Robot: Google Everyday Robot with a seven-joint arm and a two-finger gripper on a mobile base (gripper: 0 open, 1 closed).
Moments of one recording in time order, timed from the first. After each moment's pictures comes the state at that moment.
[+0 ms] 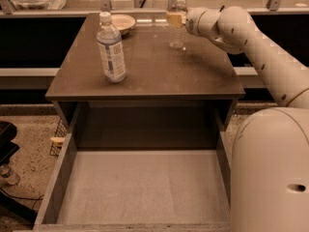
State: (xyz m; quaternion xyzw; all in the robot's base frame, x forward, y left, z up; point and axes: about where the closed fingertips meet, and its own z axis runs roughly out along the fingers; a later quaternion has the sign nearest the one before) arm 0.901 -0.096 0.918 -0.21 0.72 0.20 0.63
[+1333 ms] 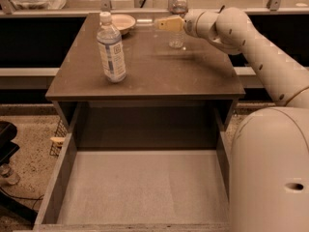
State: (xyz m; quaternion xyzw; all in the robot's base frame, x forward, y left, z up) arm 0.902 -0.090 0.916 -0.21 0.72 0.20 0.63
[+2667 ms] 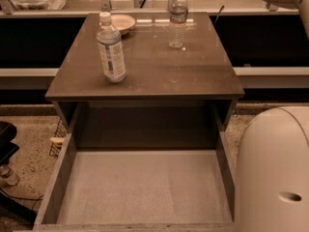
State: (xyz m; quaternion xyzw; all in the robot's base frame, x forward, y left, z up) arm 0.861 -0.189 1.047 -0.21 0.73 0.15 0.63
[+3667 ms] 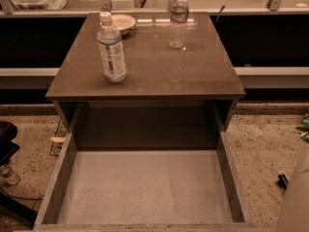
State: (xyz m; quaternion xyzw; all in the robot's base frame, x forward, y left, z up) arm 0.793 -0.228 1.128 -0.19 0.71 0.11 0.67
